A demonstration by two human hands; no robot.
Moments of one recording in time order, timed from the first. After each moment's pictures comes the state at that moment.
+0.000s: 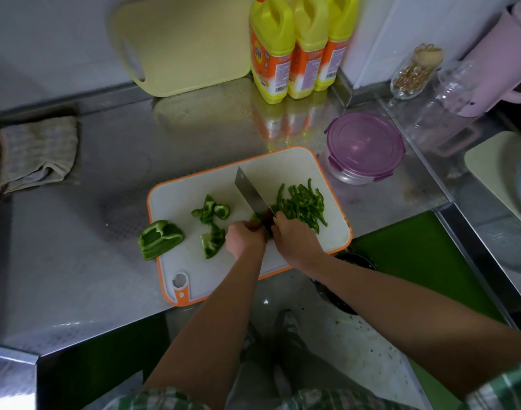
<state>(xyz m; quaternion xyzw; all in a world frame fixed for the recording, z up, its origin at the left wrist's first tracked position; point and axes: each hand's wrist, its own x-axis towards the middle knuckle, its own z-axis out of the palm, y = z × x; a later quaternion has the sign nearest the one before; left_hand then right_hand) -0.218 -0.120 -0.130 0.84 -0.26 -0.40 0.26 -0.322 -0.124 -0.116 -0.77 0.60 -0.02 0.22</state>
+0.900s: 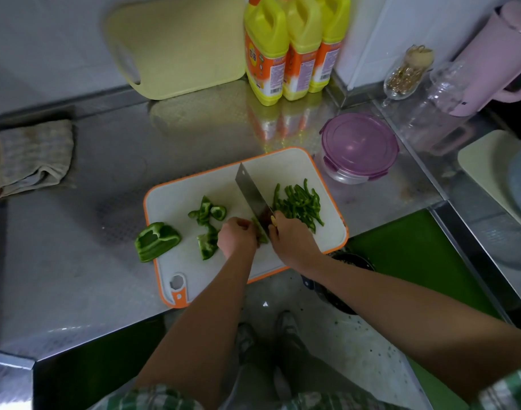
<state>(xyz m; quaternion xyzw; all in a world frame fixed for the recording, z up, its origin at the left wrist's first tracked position) -0.207 -0.122 -0.130 0.84 -0.29 -0.38 0.26 -0.323 -0.120 -0.106 -0.75 0.61 -0.08 0.26</state>
